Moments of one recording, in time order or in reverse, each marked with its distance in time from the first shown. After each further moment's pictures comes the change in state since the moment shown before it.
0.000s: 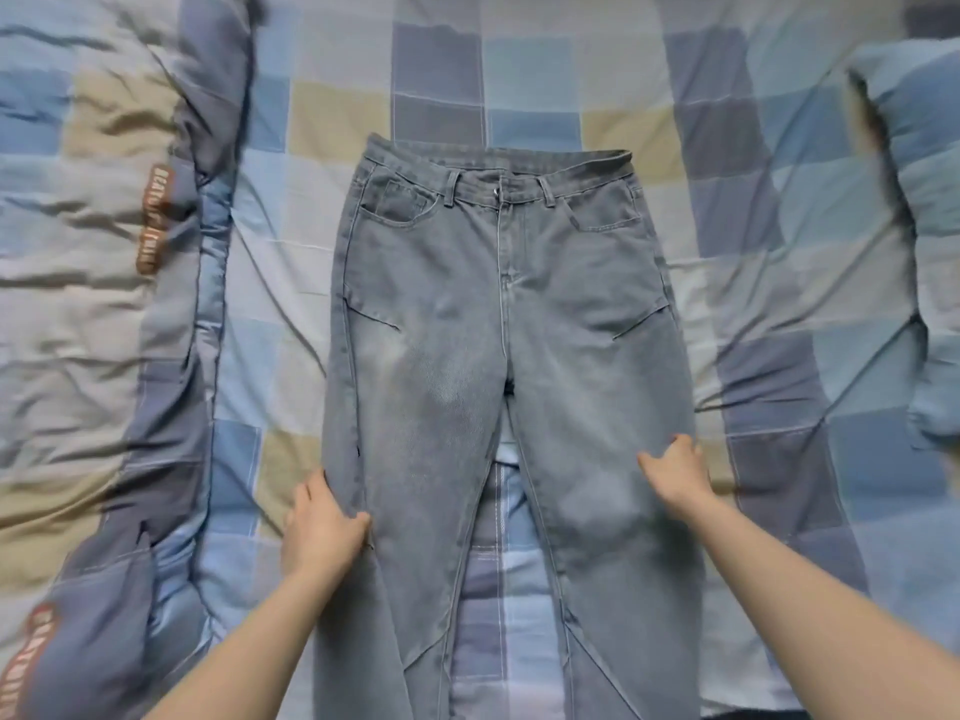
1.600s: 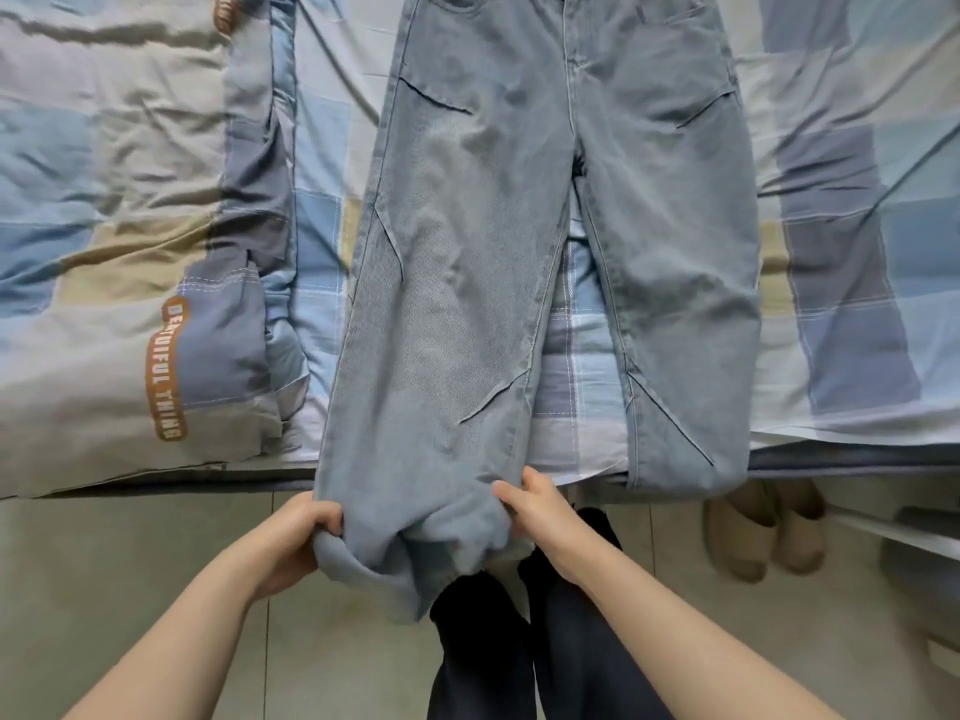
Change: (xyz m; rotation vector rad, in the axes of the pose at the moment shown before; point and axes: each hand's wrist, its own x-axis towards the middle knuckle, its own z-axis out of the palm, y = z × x) left_hand -0.149 -0.268 -0.013 -0.719 -0.635 -0.218; right_hand -0.324 0.098 0.237 0.744 -0.711 -0.087
